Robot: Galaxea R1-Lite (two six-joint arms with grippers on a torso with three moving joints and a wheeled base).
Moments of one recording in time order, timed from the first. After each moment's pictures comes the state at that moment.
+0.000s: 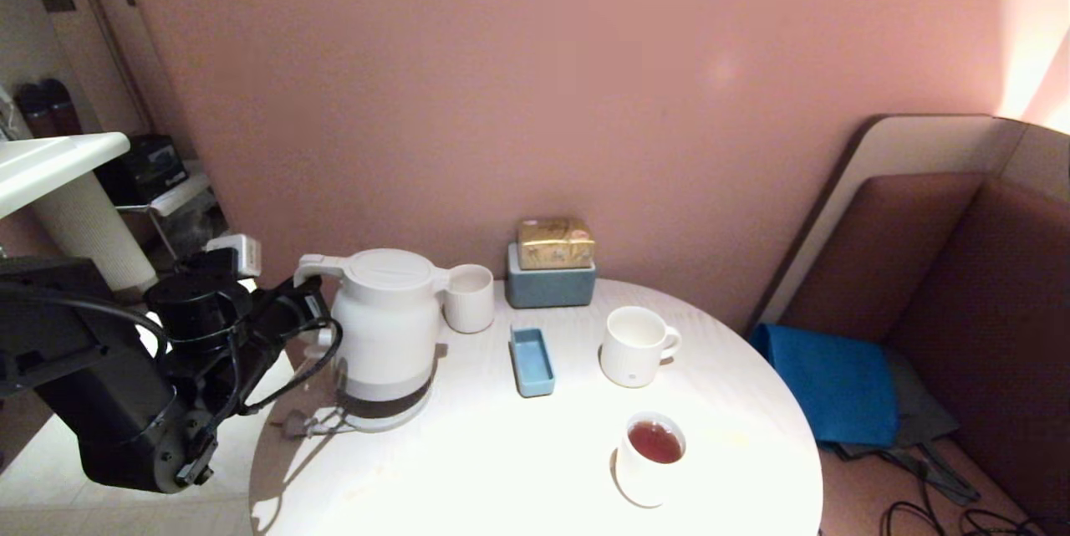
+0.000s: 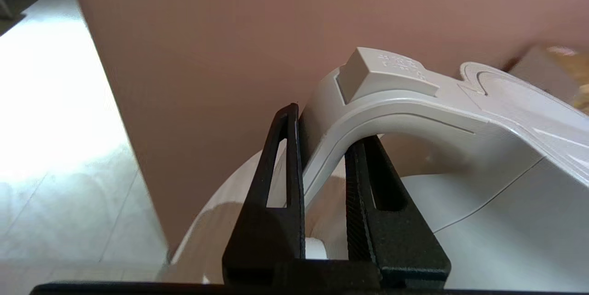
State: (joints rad) left arm -0.06 2.08 -0.60 -1.46 0.09 -0.20; right arm 0.00 0.00 0.00 0.00 0.03 -0.04
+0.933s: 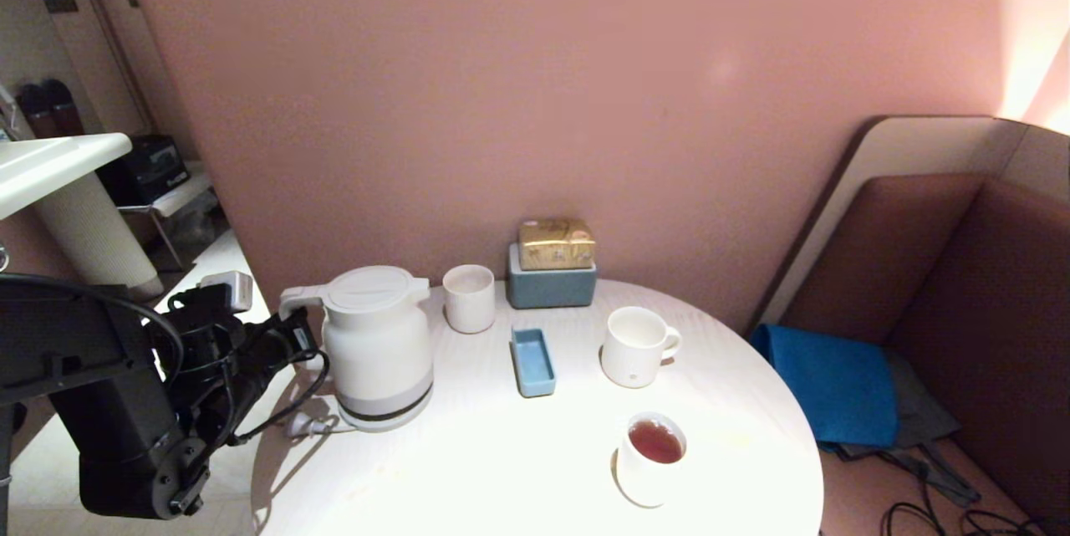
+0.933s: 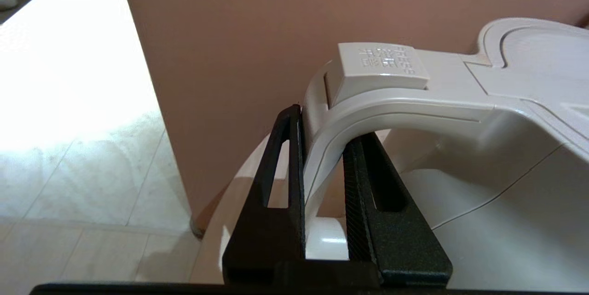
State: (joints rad) left arm -0.03 2.19 -0.52 -1.53 0.07 -0.19; right arm 0.00 0.00 0.00 0.00 0.03 -0.04
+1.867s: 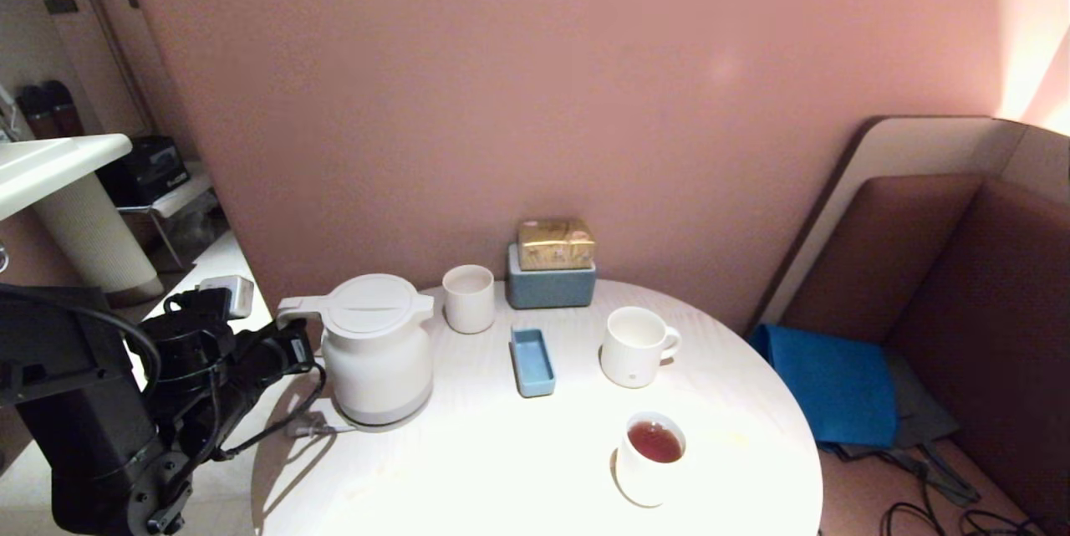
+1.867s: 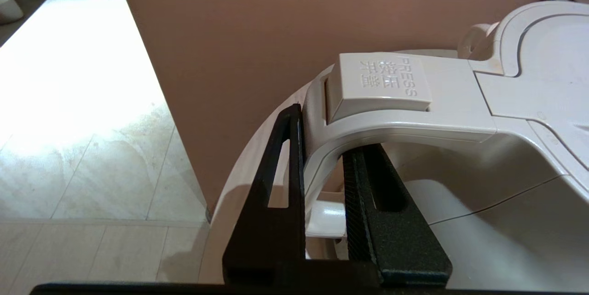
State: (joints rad) left arm -0.04 2.12 -0.44 -1.52 0.06 -0.11; right arm 0.00 0.00 0.00 0.00 0.03 -0.04
